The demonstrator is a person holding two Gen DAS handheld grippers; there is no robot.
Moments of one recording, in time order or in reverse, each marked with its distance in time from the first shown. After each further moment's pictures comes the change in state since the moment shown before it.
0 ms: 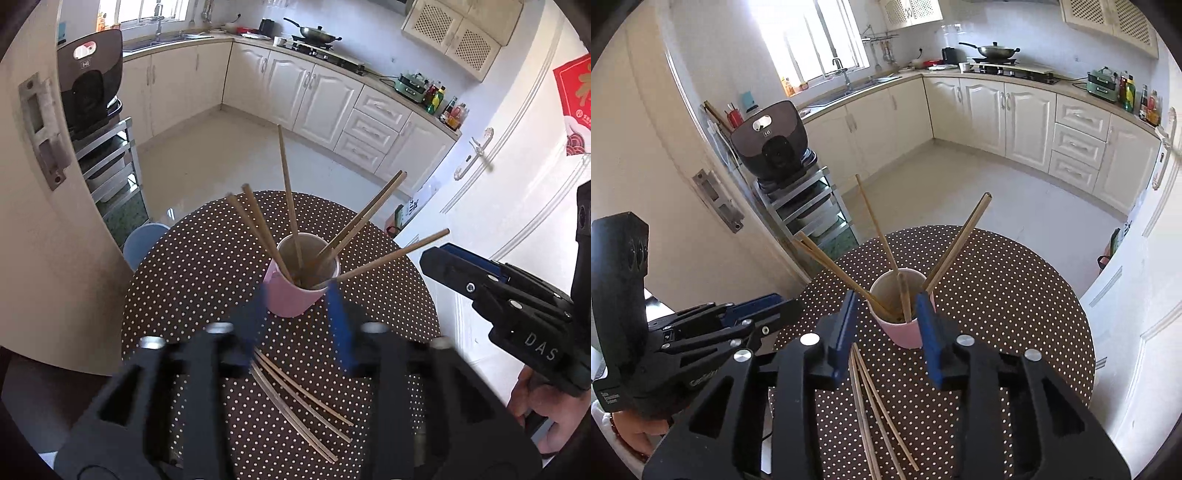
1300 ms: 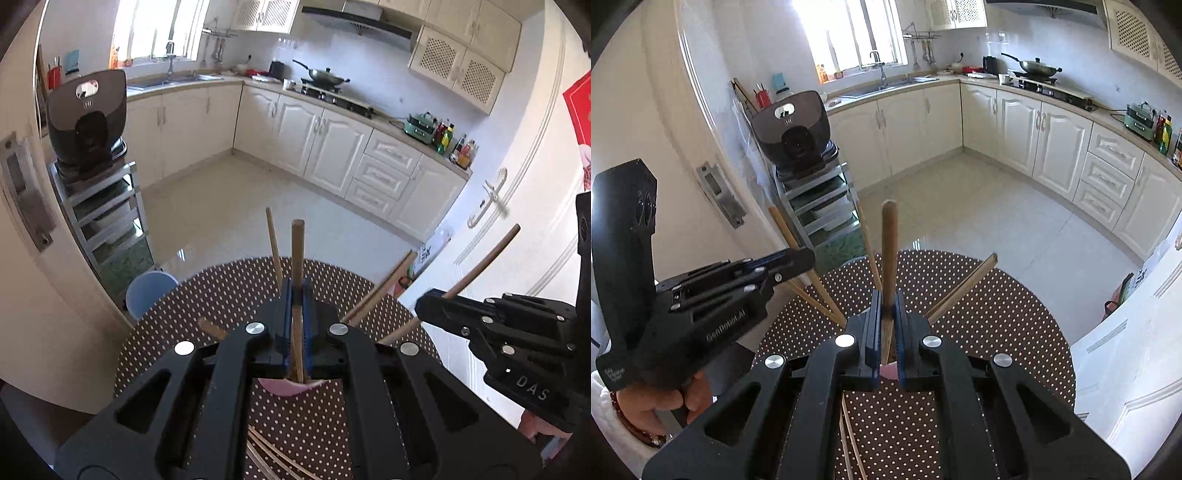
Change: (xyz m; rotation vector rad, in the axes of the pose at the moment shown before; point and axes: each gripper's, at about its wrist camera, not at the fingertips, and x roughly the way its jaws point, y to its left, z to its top) left arm 0.037 -0.018 0.052 -0.004 -0.169 0.050; right arm 0.037 -0.020 0.046 -0.165 0.034 0.071
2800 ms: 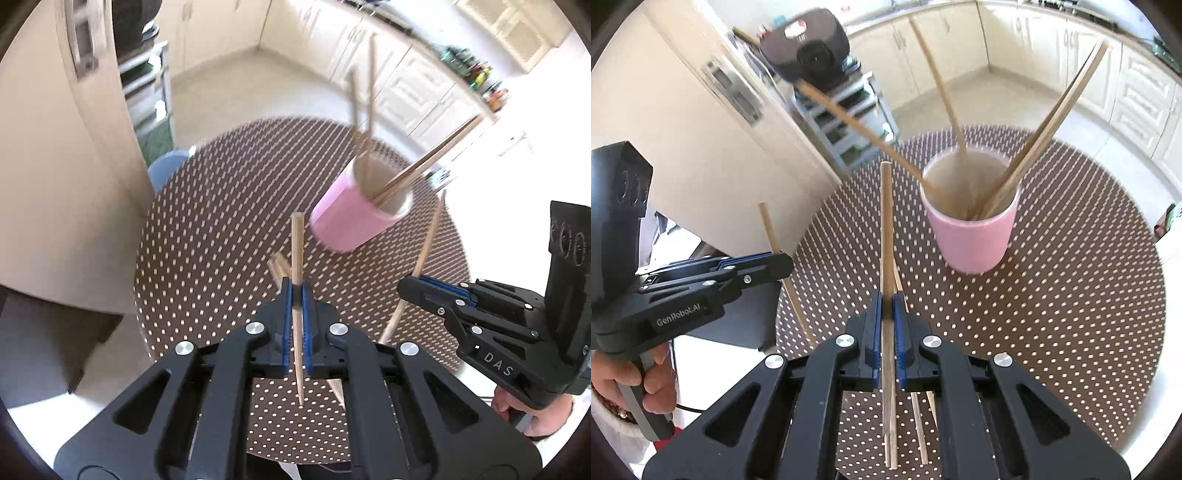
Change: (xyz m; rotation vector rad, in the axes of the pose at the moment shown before) left arm -0.018 0.077 -0.079 -0.108 0.362 0.010; right arm 0.049 0.044 -0.079 0.084 0.227 0.138
